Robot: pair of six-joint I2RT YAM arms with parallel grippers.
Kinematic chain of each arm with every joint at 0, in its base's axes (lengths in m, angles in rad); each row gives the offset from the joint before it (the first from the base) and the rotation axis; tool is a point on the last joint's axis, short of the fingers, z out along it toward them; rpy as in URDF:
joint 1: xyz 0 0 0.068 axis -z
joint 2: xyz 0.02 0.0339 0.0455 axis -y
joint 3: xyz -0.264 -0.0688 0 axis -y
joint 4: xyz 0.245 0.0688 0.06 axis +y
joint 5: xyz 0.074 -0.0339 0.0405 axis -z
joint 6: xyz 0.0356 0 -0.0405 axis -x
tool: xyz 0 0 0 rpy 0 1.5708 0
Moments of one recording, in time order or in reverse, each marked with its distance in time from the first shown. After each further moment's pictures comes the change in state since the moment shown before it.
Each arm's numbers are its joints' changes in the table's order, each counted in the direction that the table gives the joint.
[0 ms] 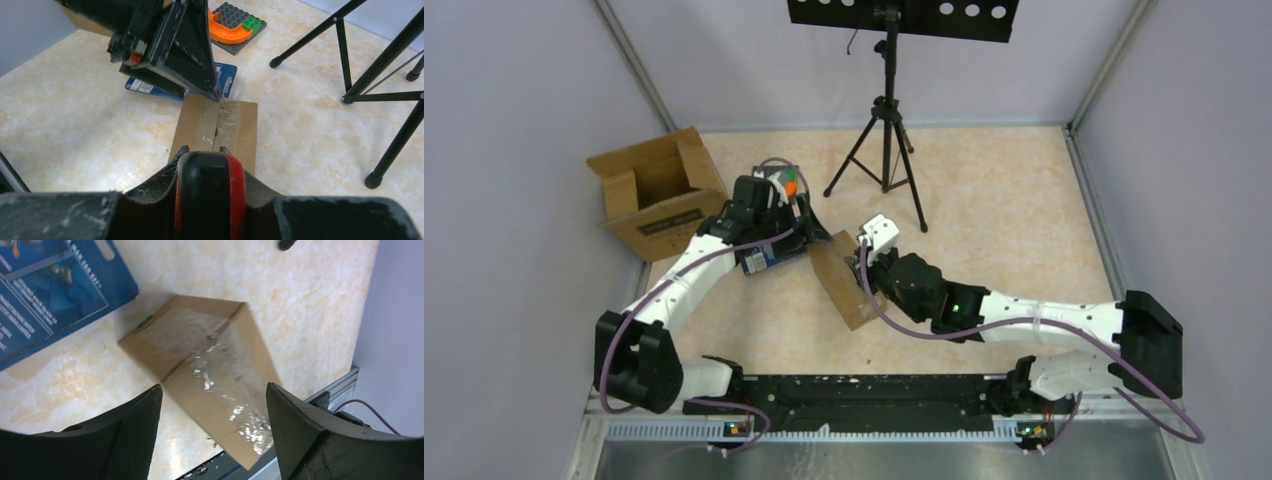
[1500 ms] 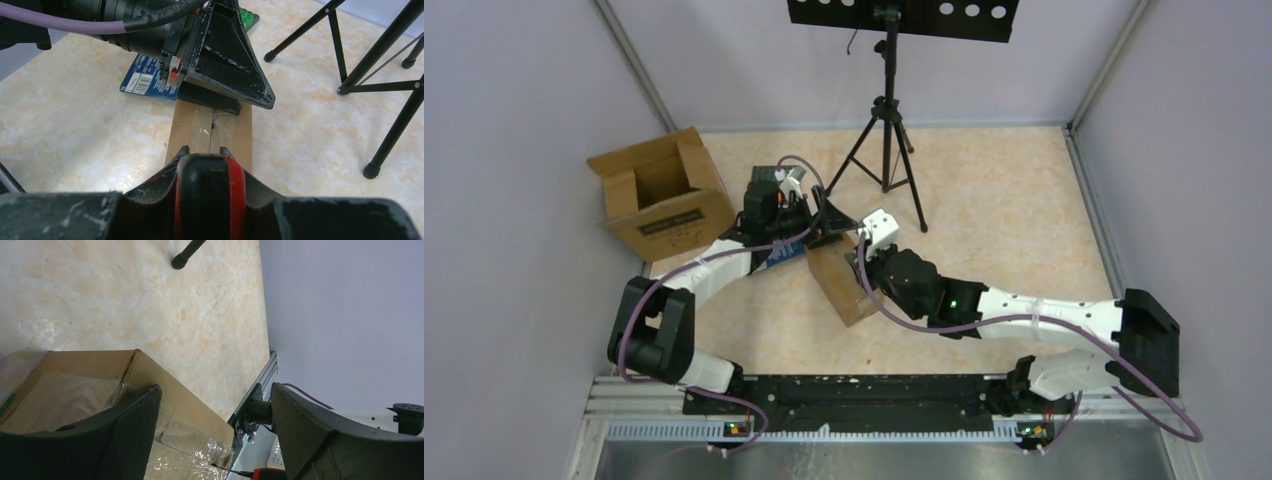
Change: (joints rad) left arm 0.008 -0.146 -0.143 -0.649 0.300 0.240; right arm 0.000 -0.031 0.049 0.048 0.031 -0.043
